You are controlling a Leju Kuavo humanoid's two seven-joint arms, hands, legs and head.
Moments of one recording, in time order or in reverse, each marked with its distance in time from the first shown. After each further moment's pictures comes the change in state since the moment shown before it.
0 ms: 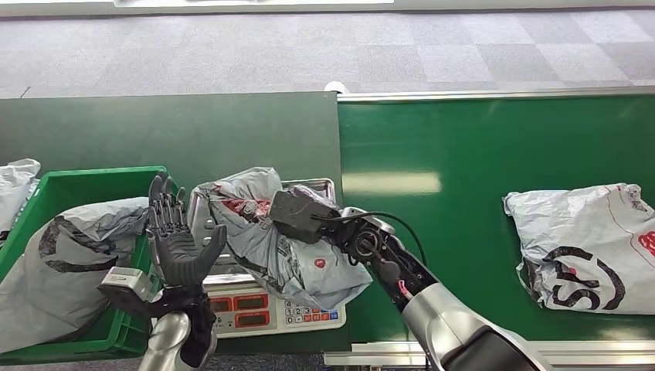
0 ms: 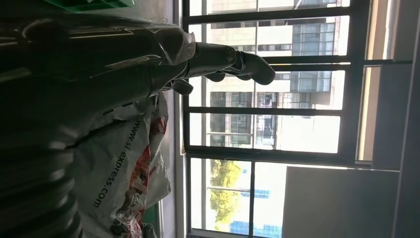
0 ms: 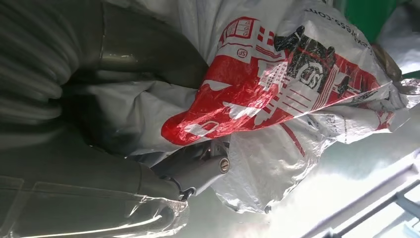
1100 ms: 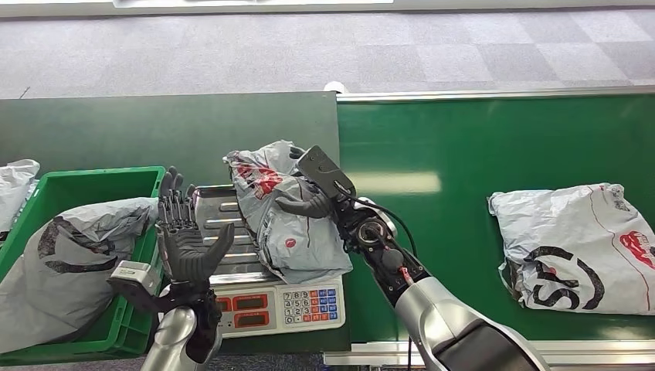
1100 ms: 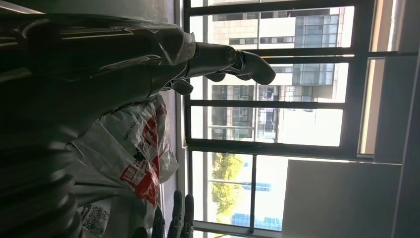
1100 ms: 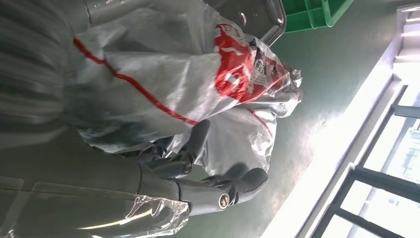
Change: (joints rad) left arm -0.026 0.005 -0.026 0.035 0.016 0.001 0.000; right arm -0.034 0.052 -0.120 0.109 -0.215 -0.218 0.025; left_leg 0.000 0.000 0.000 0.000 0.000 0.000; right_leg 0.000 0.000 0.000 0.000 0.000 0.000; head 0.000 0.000
